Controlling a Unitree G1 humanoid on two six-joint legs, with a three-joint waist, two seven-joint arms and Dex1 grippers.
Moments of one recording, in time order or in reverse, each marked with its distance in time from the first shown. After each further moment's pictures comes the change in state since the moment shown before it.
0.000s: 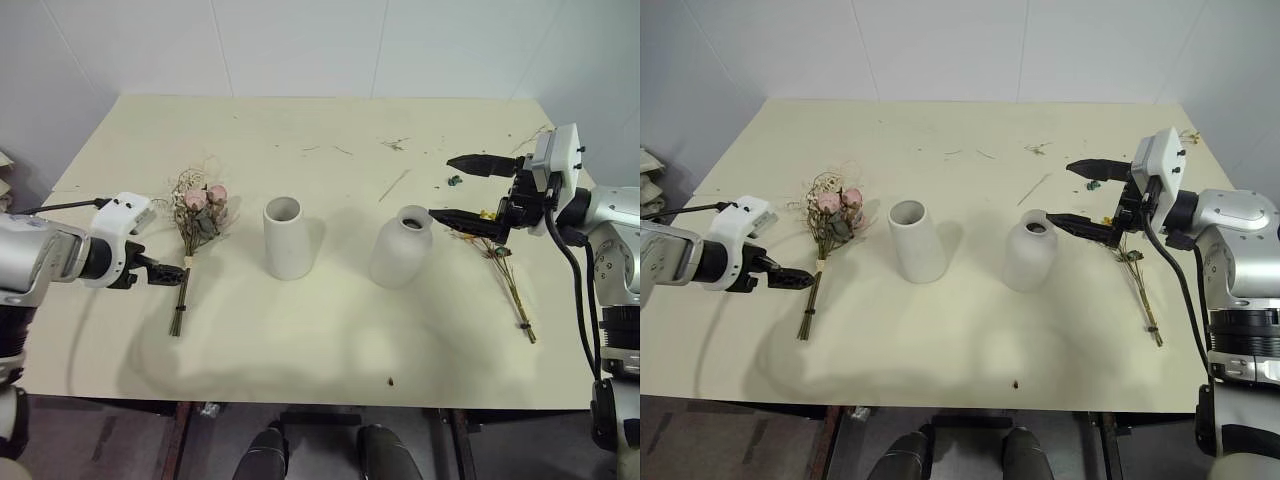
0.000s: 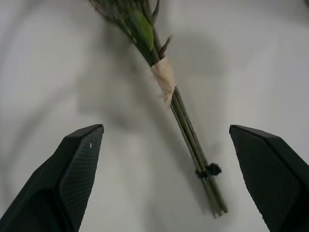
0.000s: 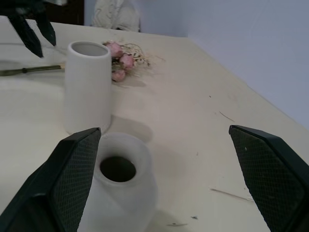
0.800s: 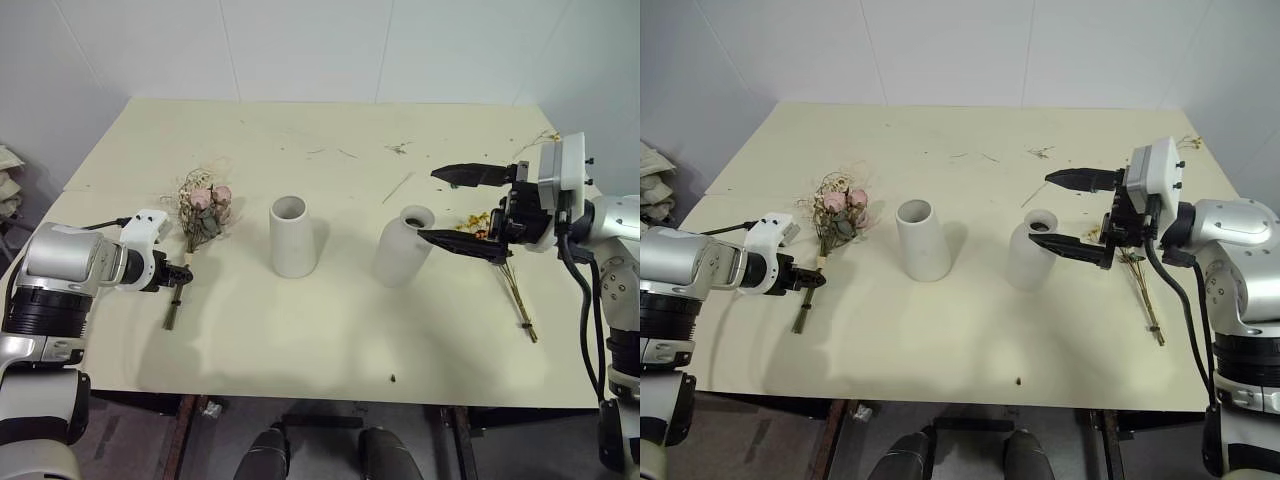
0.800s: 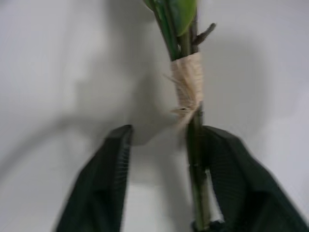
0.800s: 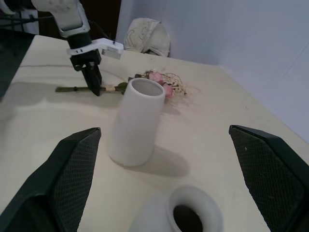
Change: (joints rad) left arm -0.035 -0.177 -0.008 0.290 0.123 -0.133 0.087; right arm 0.127 -0.018 -0.039 -0.296 0.139 0.135 -0.027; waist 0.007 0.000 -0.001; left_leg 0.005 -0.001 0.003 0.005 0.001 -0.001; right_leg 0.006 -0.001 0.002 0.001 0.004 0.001
